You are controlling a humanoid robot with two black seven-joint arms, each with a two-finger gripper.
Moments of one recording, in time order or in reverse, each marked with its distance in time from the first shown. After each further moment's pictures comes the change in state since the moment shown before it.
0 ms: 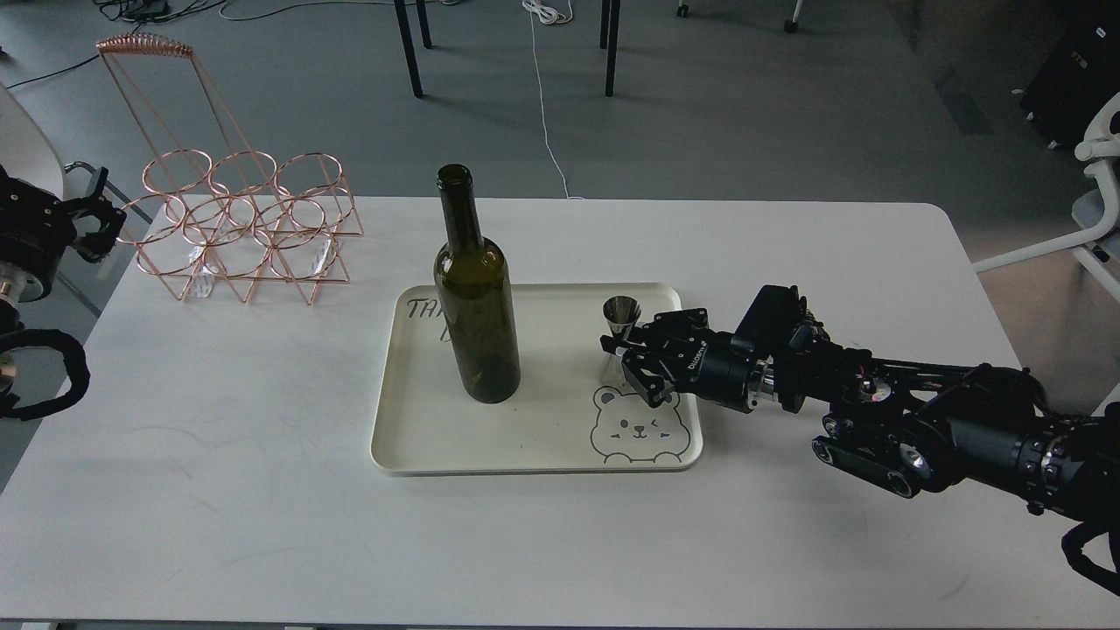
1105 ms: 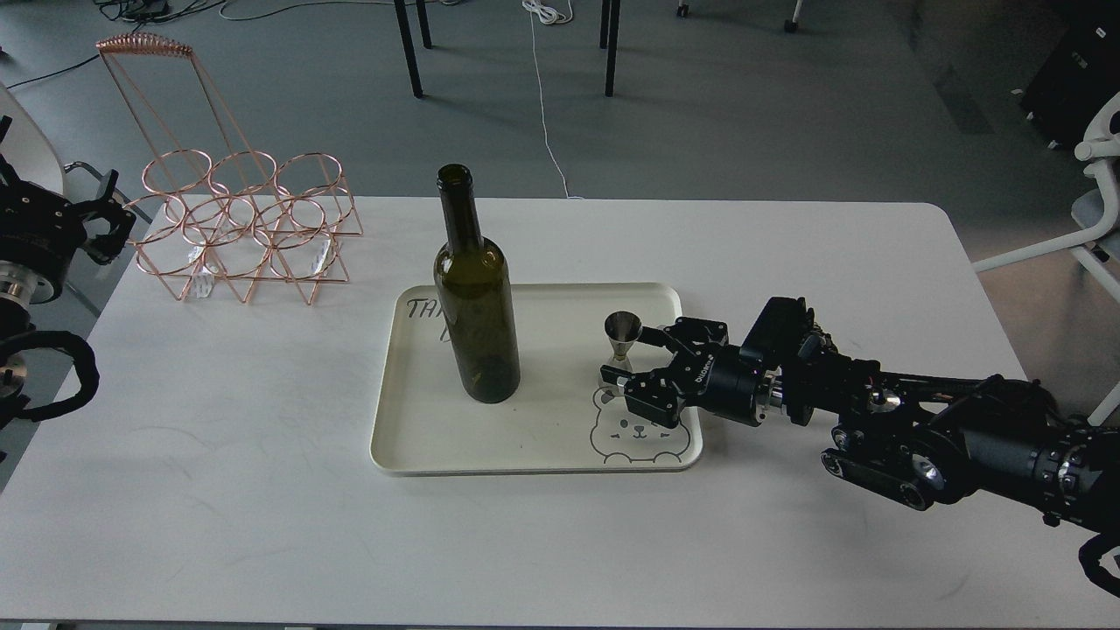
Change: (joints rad) left arm 0.001 -0.015 0.000 0.000 -0.002 0.000 -0.001; right arm -0.037 -0.008 -0.002 0.035 -0.001 0.022 0.000
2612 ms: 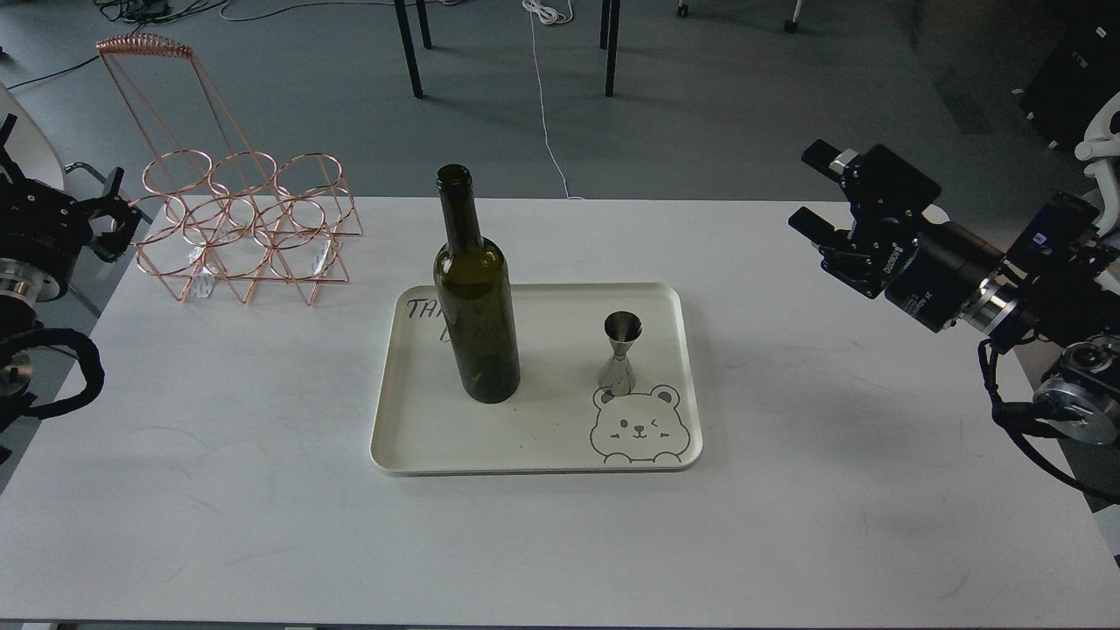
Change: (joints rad) left arm -0.002 -0.006 -0.002 -0.009 -0.014 0.000 0.000; right arm -0.175 -0.600 0.551 0.660 0.818 0.522 0.000
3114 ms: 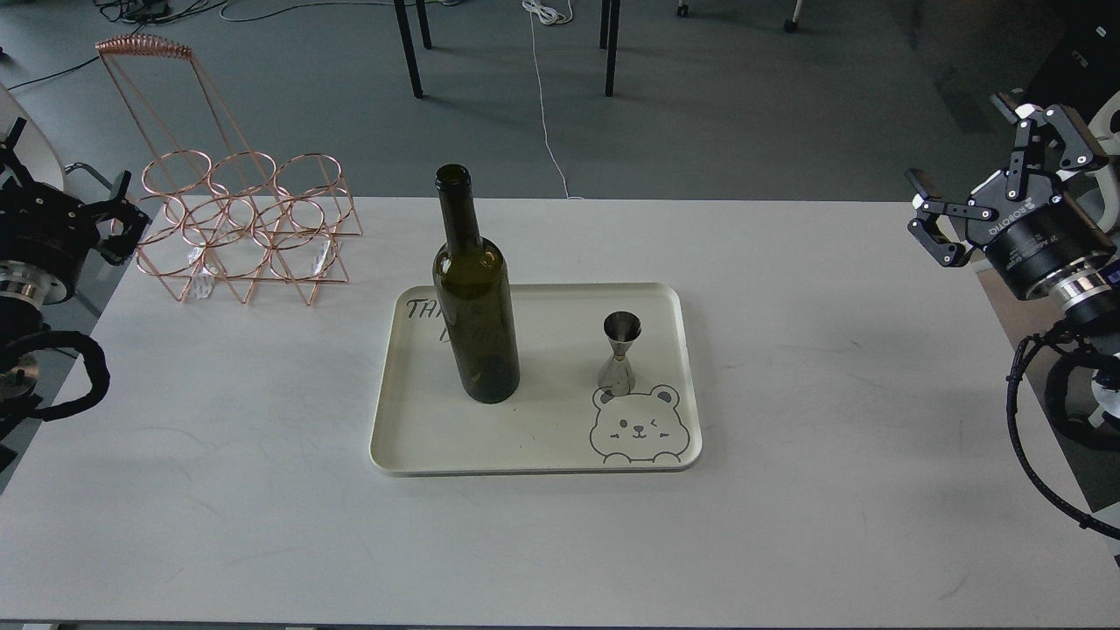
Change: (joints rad) left arm 0.002 -0.010 0.001 -0.004 0.003 0.000 0.009; right arm -0.107 0.026 0.205 -0.253 0.772 0.280 0.000
